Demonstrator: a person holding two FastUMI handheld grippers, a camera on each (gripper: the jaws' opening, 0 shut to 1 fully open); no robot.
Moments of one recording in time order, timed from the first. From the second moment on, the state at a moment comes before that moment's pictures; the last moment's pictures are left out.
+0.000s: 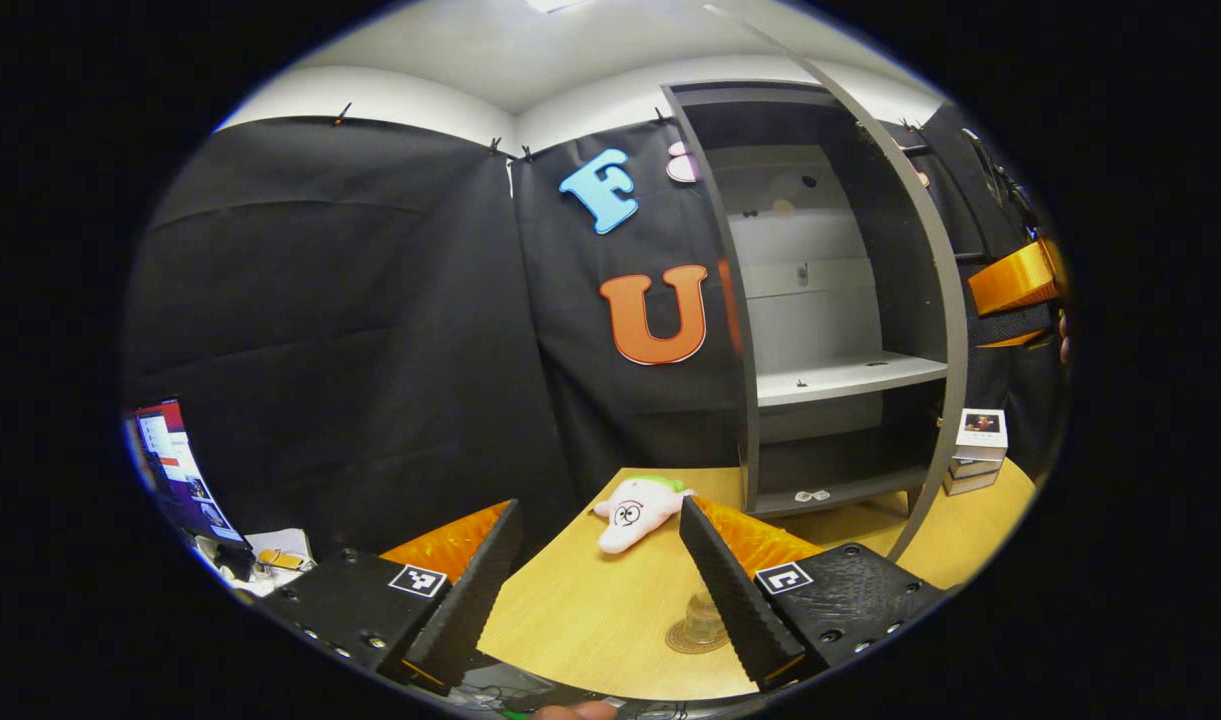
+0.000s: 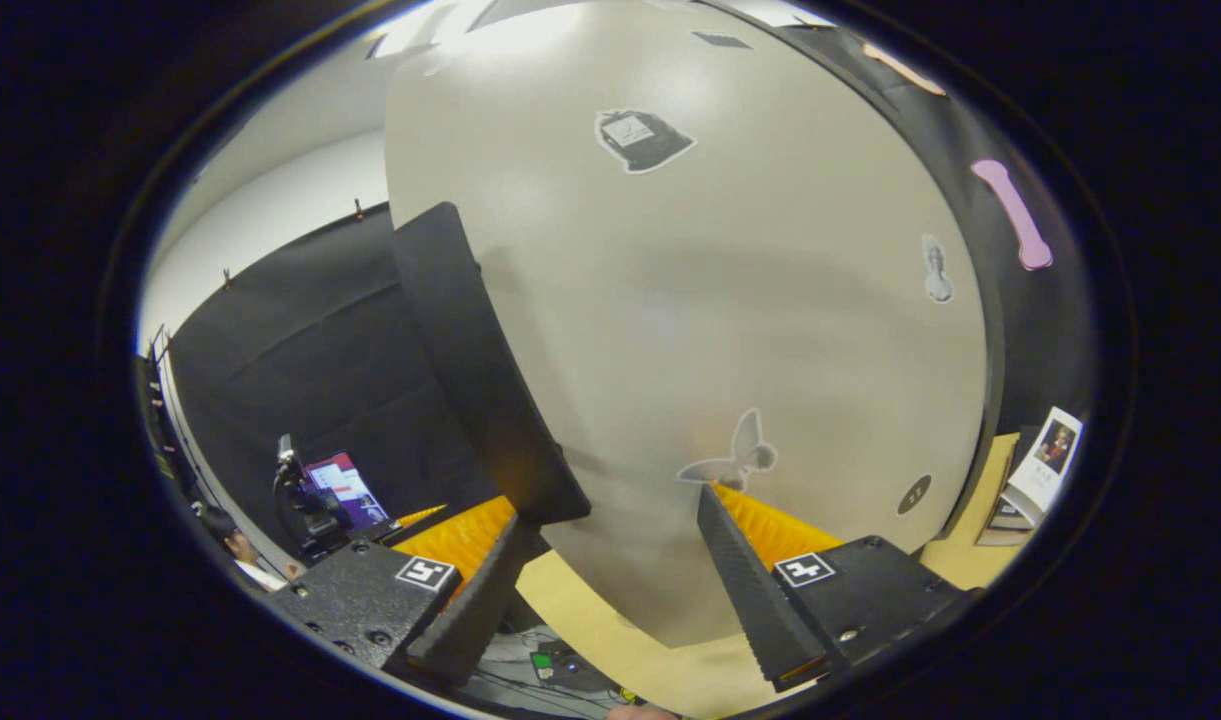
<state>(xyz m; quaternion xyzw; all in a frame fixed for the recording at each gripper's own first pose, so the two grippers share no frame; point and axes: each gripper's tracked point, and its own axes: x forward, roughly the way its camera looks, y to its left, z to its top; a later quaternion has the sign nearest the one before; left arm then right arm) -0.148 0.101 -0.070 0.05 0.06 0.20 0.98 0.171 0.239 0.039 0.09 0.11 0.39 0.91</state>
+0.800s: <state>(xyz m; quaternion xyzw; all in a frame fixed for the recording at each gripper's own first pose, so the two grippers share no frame) -0.094 0.045 -0.047 0.03 0.04 0.06 1.00 0.219 0.217 0.058 0.09 0.05 0.21 0.97</state>
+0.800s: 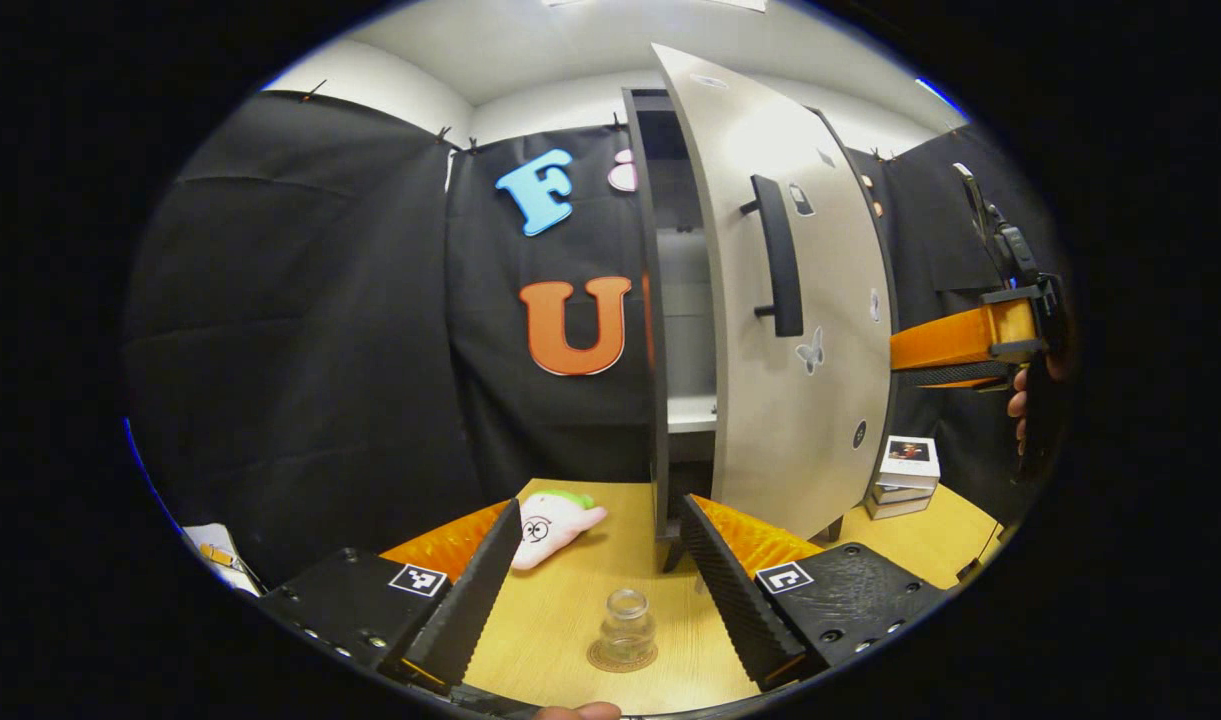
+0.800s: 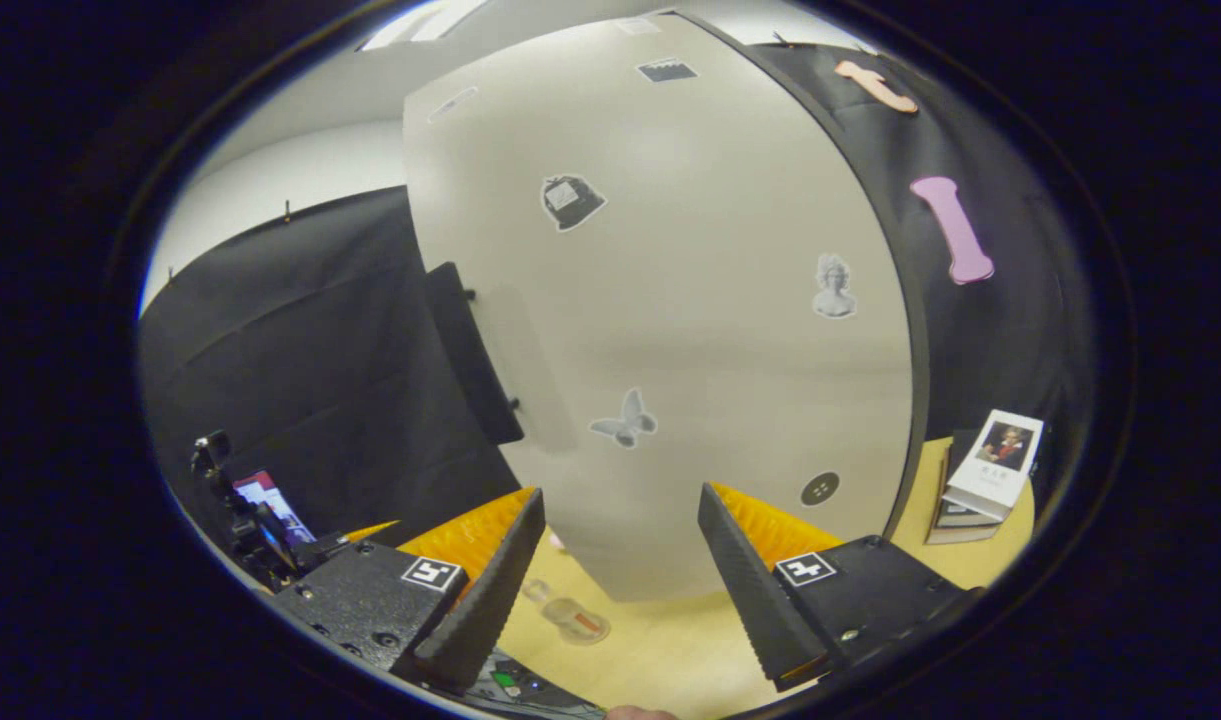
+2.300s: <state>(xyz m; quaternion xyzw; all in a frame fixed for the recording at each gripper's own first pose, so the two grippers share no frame) -0.005 -0.071 0.036 0.00 -0.02 0.00 1.00 0.231 0.183 0.098 0.03 -0.06 0.02 1.00</state>
